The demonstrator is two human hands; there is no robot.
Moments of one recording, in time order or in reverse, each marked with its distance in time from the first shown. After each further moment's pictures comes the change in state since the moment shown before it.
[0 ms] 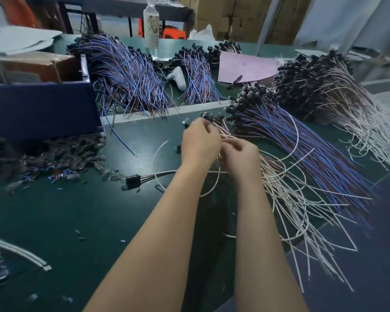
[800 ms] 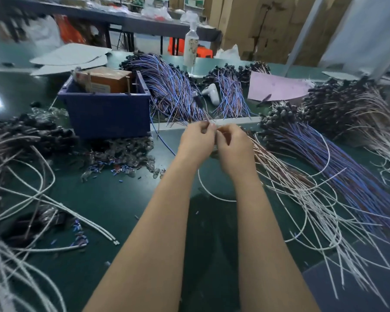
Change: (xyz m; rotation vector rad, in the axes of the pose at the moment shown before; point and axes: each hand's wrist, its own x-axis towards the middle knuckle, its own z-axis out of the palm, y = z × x) left_hand -0.010 -0.014 -0.097 -0.202 -0.014 0.007; right_hand -0.032 -0.053 0.069 -0.286 -0.087 -0.371
